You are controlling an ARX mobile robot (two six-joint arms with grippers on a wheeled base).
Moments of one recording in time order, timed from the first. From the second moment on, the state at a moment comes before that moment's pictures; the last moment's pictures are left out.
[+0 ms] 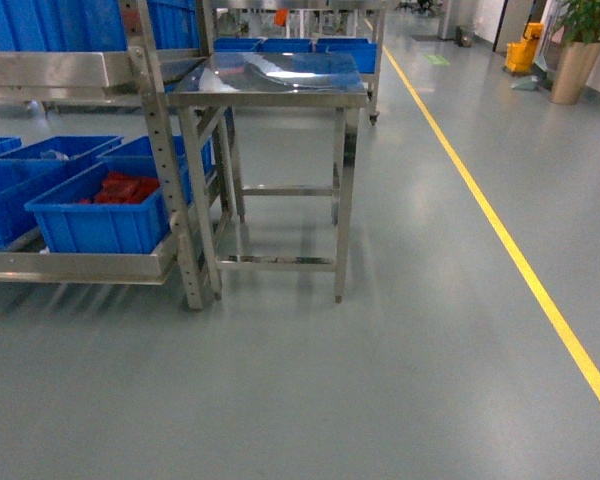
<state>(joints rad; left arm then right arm) 0.00 0.01 0.01 -0.01 0.00 0.00 0.00 0.00 0.01 0.00 0.00 0.01</state>
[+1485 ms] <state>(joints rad) 0.00 0.01 0.01 -0.01 0.00 0.00 0.00 0.00 0.01 0.00 0.00 0.01</state>
